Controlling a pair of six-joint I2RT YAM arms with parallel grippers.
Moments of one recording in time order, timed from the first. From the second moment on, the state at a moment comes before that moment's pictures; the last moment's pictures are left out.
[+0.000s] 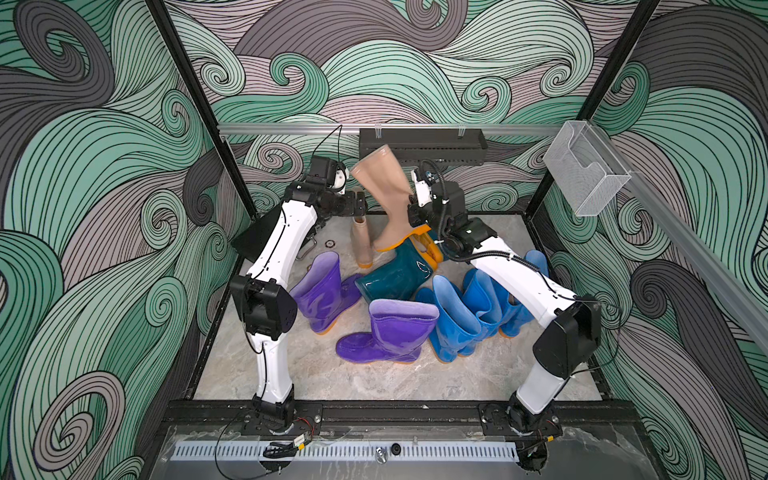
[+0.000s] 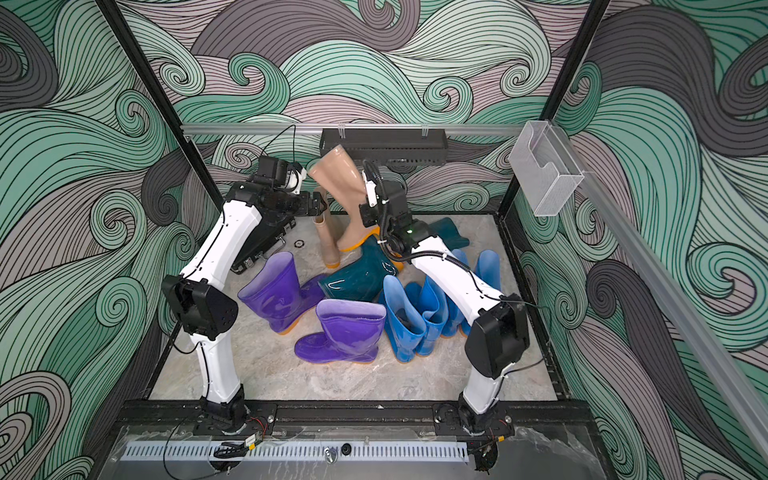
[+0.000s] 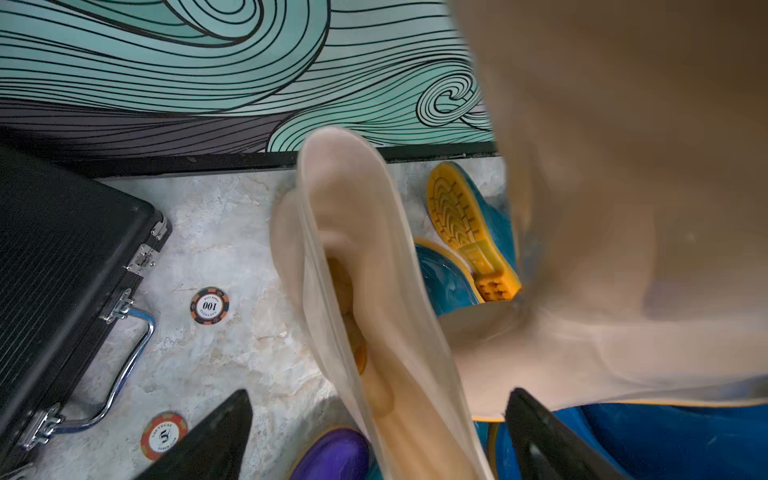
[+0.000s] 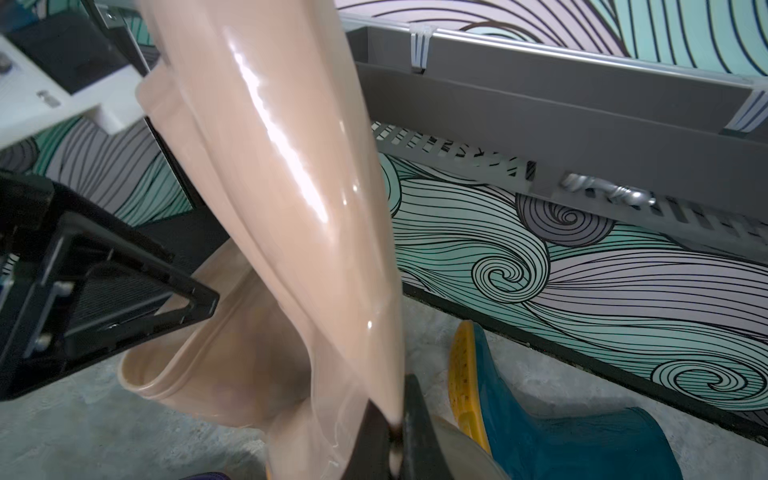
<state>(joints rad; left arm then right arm) -0.25 2.02 2.23 -1.00 0.19 -0.19 0.59 1.77 1.69 -0.22 0.21 -0.04</state>
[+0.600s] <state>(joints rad) -0.22 2.13 2.30 -1.04 0.14 -0.26 0.64 2.04 2.02 -0.20 0.38 0.01</state>
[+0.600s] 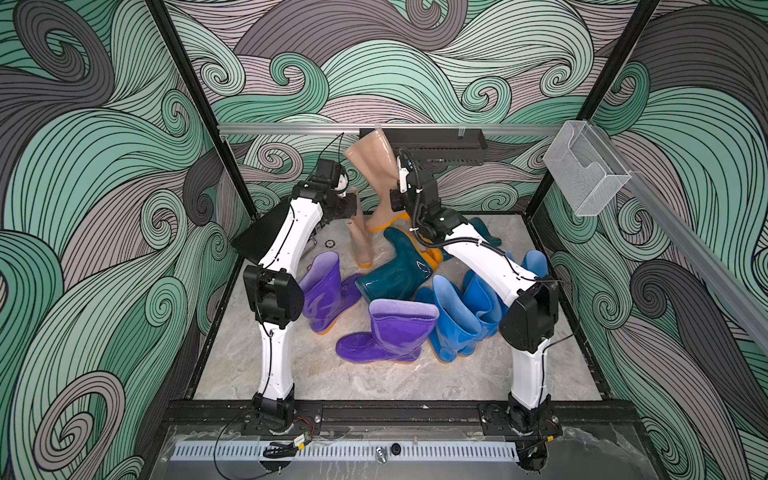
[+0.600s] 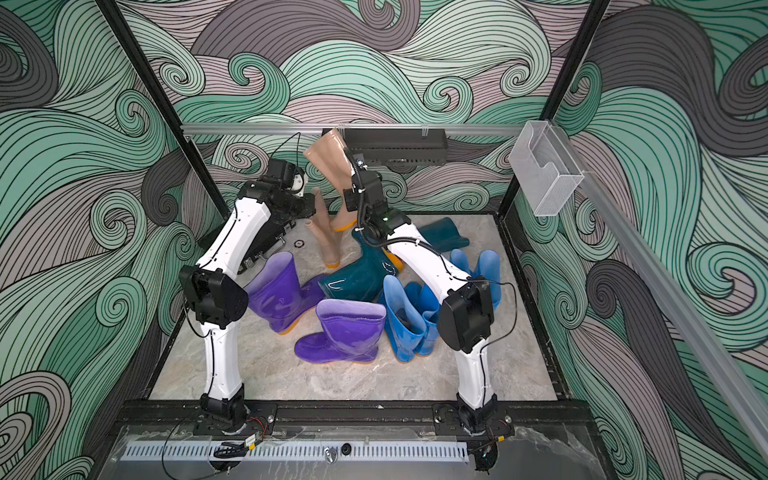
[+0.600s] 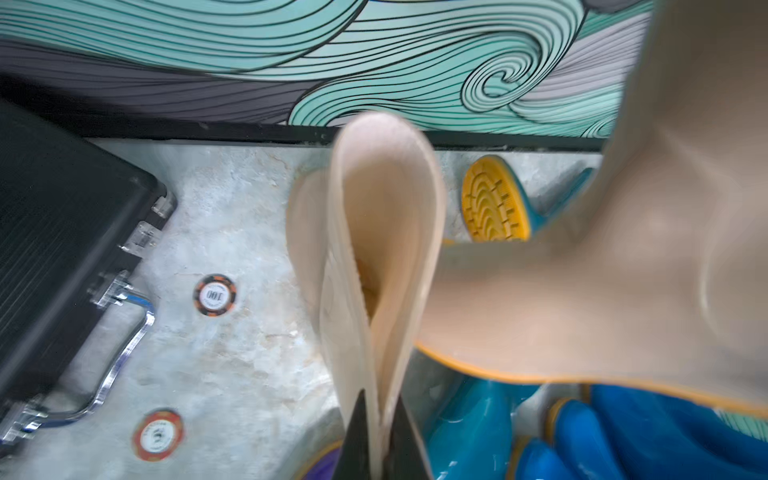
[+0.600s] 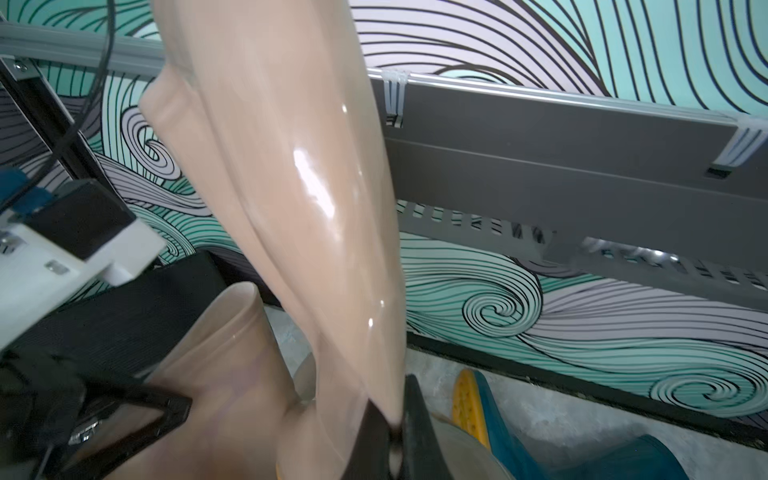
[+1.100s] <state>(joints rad) -0.15 2.07 2.23 -1.03 0.06 -0.31 0.72 2.40 2.44 -0.16 0.60 -0.03</state>
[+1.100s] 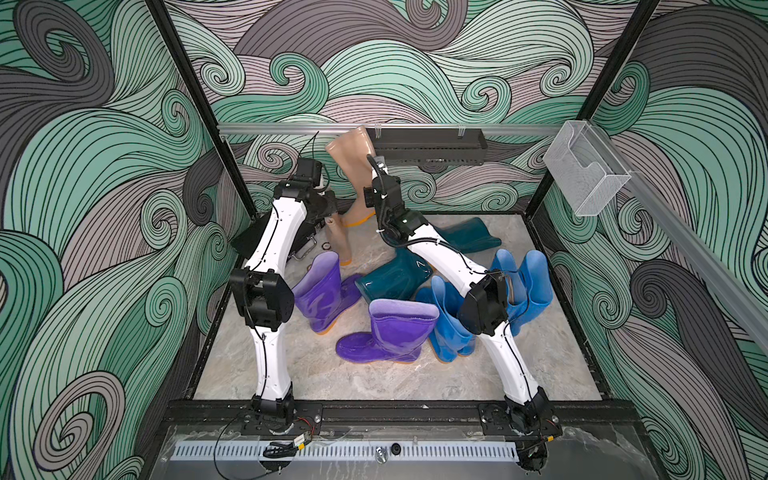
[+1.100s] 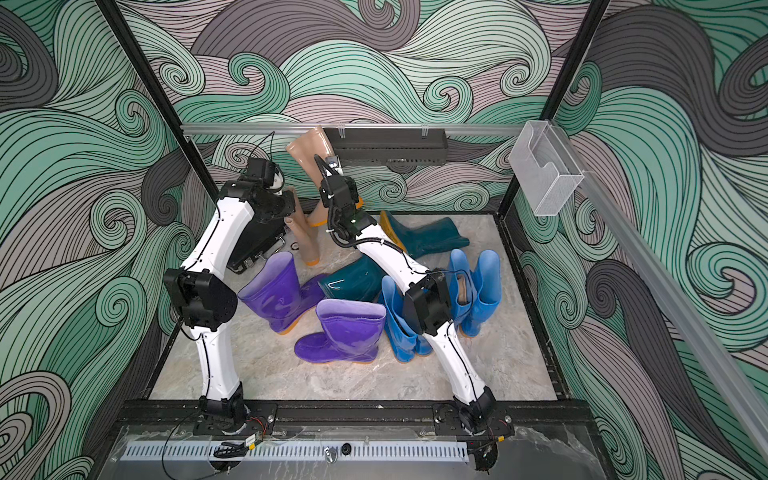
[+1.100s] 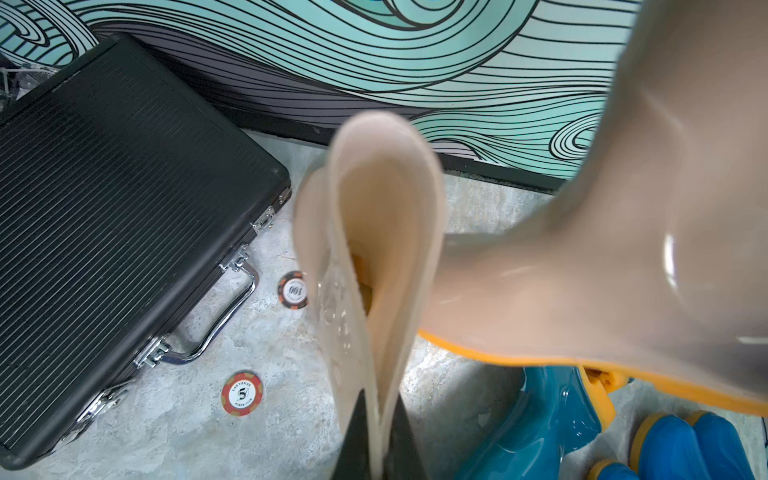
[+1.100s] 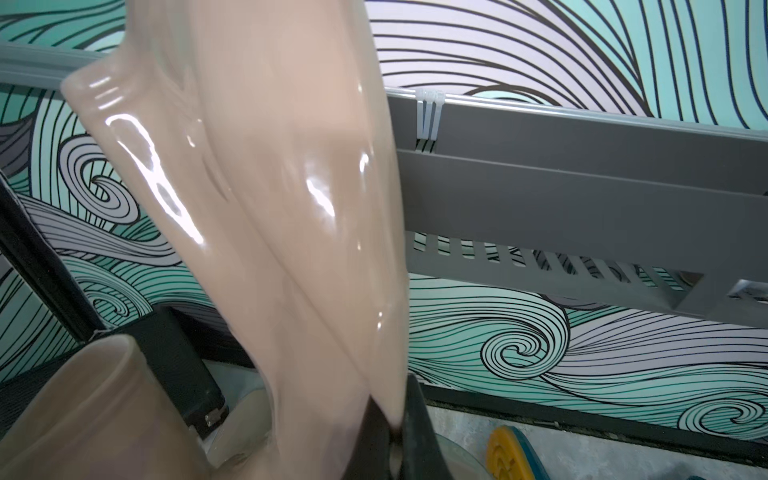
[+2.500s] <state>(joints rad) -0.13 2.05 2.16 -0.95 0.21 -0.33 0.67 2.24 2.15 -0.10 0.16 0.11</state>
